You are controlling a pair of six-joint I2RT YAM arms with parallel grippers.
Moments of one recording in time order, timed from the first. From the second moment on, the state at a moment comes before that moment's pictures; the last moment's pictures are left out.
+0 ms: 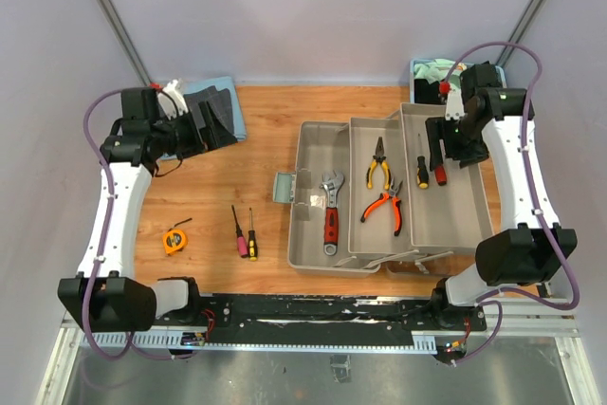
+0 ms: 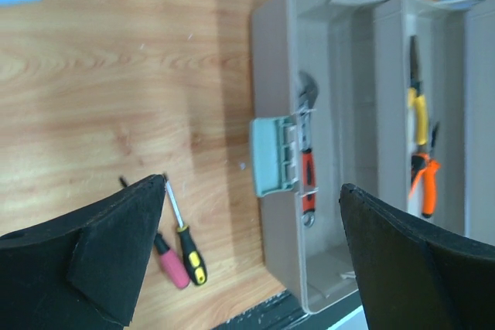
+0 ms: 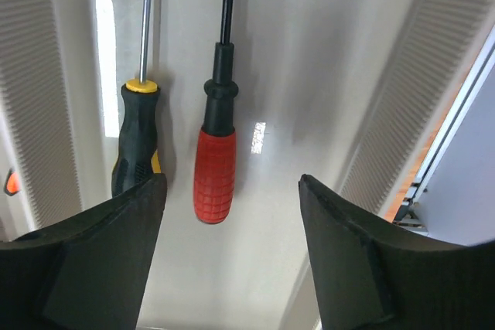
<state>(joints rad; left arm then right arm) 0.05 1.23 1.34 -0.78 0.54 -0.32 0.02 1.52 1.69 -1.41 -0.05 -0.10</state>
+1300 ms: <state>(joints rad) -0.24 1.52 0.84 -0.84 0.06 -0.62 0.02 1.27 1.92 -1.39 -0.06 -0.01</state>
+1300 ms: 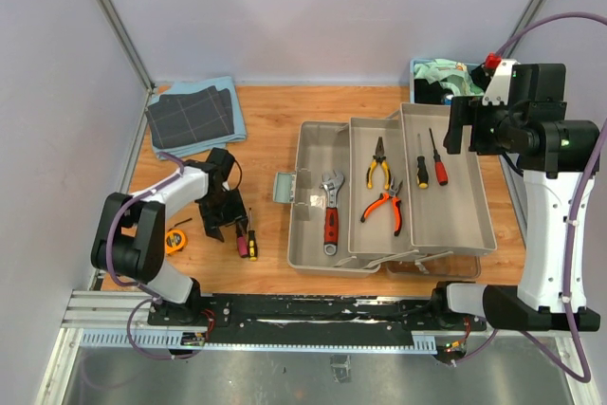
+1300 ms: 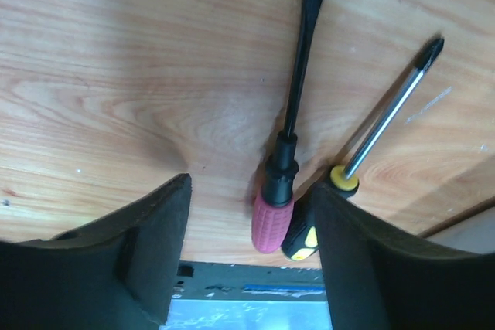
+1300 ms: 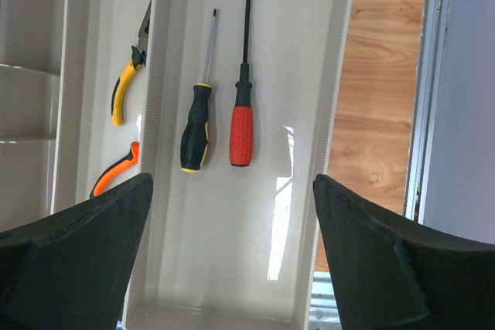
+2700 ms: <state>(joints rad) -0.19 1.42 1.42 -0.21 0.70 -0.73 0.44 1.61 1.86 -0.78 -0.50 0.18</state>
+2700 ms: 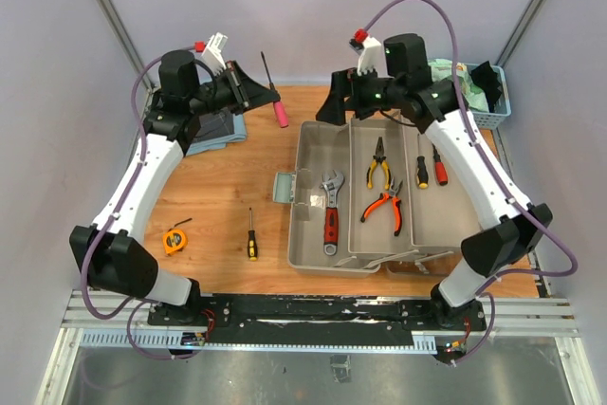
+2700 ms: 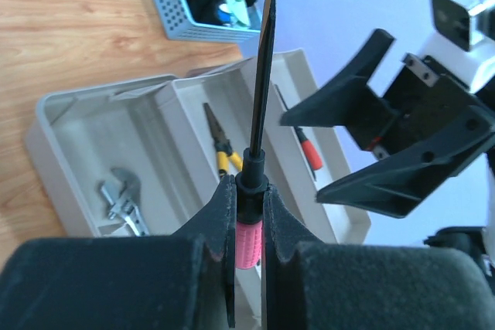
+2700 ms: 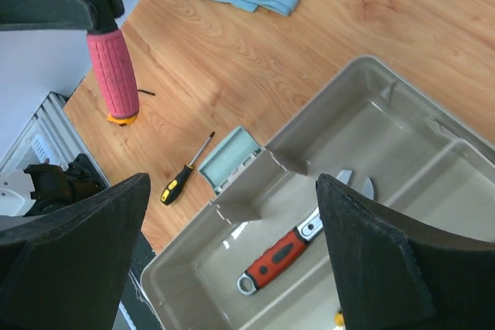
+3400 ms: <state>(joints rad) -0.20 1.50 1.45 -0.05 0.85 -0.87 0.61 1.80 2.03 -0.64 -0.57 0.22</state>
